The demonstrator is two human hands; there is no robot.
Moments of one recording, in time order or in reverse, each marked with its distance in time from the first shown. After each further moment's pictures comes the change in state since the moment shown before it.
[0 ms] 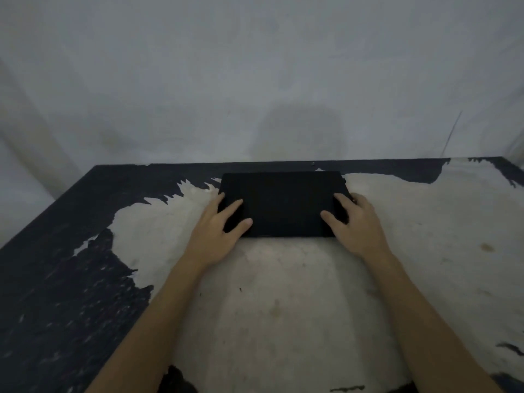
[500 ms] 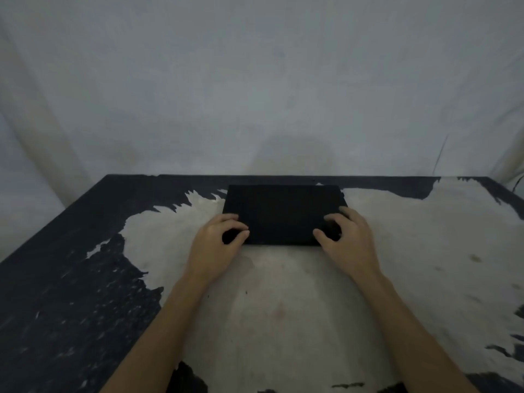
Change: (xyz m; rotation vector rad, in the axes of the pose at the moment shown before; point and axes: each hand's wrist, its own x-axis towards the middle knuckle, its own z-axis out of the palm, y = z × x) left_hand -0.026 0.010 -0.015 -0.030 0.245 0.207; right_hand -0.031 -0.027 0.002 -0.057 0.124 -0.112
